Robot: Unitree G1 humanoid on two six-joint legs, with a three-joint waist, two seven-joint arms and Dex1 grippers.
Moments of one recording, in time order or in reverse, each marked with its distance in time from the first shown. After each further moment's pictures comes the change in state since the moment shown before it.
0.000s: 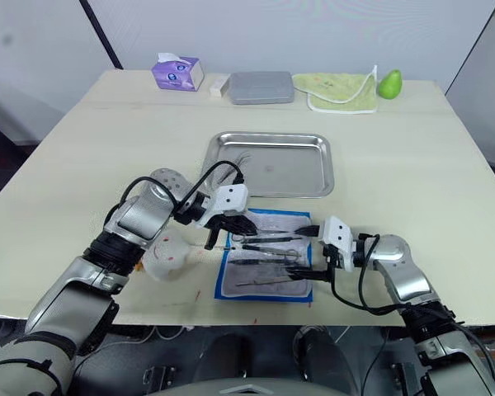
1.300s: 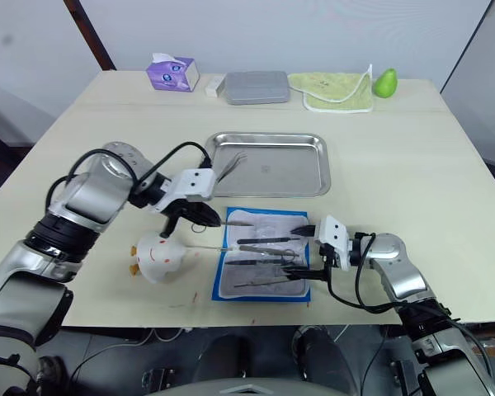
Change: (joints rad) left arm -0.056 0.289 0.011 -0.088 -0.055 0.062 -0.125; right arm -0.012 0.016 0.012 0.008 -0.005 0.005 -0.002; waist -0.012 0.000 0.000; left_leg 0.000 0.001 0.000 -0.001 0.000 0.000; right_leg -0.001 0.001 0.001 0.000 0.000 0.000
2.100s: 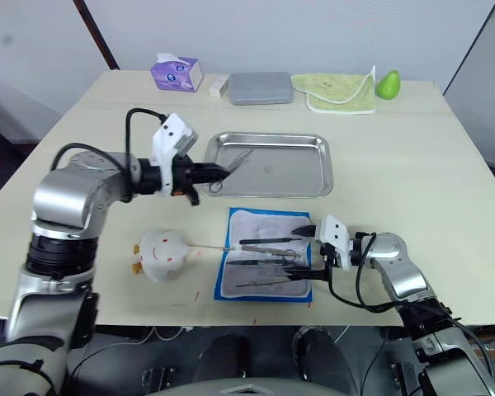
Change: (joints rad) left arm 0.027 -0.338 0.397 -0.284 -0.230 0.785 0.777; right arm -0.006 -0.008 -0.001 0.003 0.000 0.012 0.022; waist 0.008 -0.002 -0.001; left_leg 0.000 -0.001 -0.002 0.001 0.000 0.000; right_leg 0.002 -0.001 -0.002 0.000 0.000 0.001
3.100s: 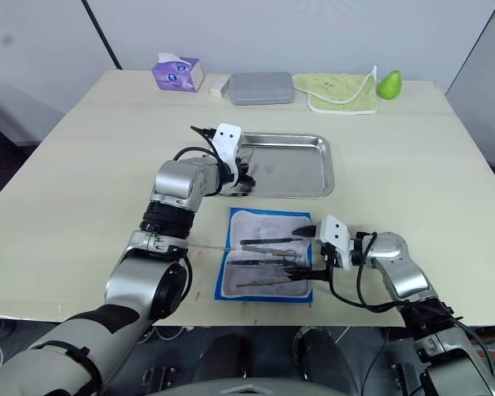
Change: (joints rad) left arm -0.188 -0.377 0.006 0.650 0.175 -0.228 0.571; right arm 0.004 -0.011 0.001 -0.021 0.000 0.024 -0.003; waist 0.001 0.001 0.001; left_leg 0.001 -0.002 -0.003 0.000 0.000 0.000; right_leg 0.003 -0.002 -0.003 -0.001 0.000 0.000
